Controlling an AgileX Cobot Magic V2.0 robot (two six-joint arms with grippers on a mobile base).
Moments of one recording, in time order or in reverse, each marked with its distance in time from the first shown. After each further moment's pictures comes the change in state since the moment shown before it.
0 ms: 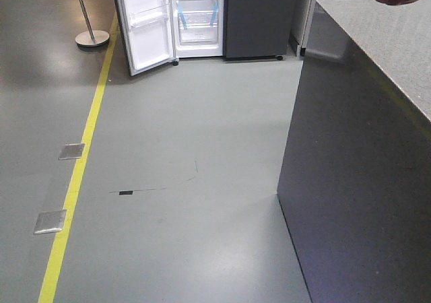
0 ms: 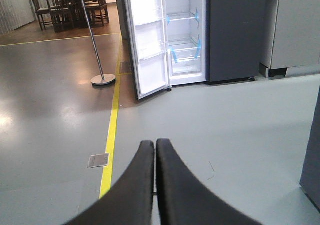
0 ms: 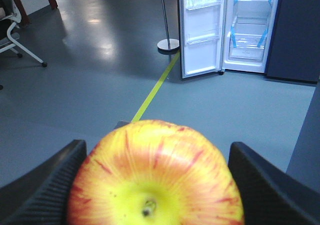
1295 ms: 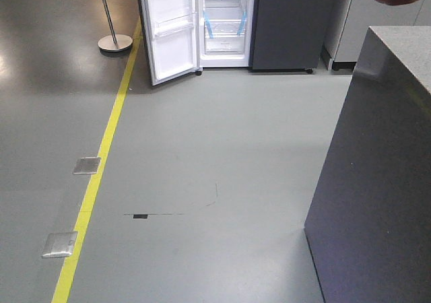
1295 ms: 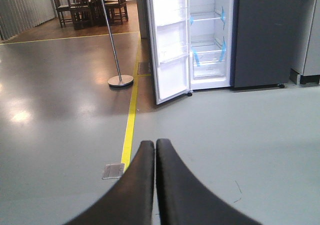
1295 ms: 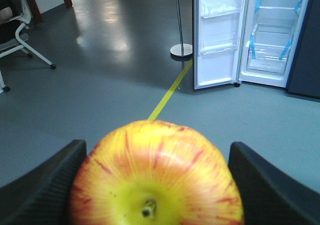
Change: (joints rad) left arm 0.000 0.000 0.000 0.000 0.000 0.000; right arm 0.000 0.000 0.000 0.000 0.000 0.000
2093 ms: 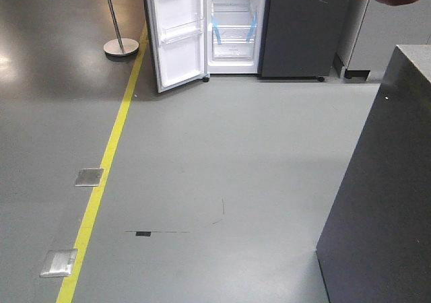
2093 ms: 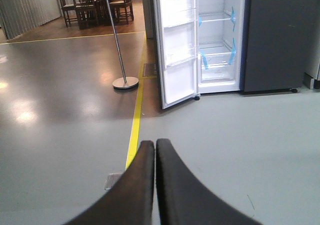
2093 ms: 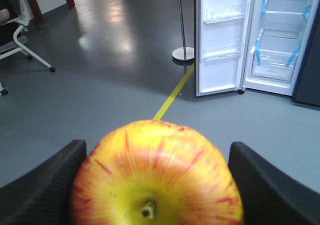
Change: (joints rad) left arm 0.000 0.000 0.000 0.000 0.000 0.000; right arm 0.000 0.000 0.000 0.000 0.000 0.000
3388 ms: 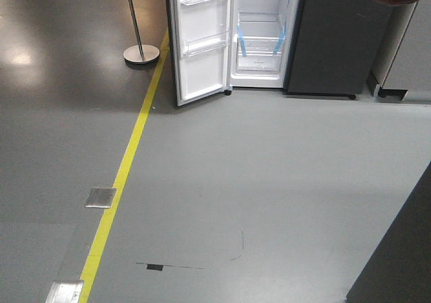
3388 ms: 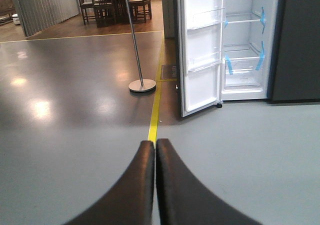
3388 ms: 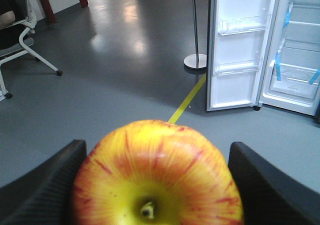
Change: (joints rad) left arm 0.000 0.000 0.000 0.000 0.000 0.000; right arm 0.000 0.000 0.000 0.000 0.001 0.000
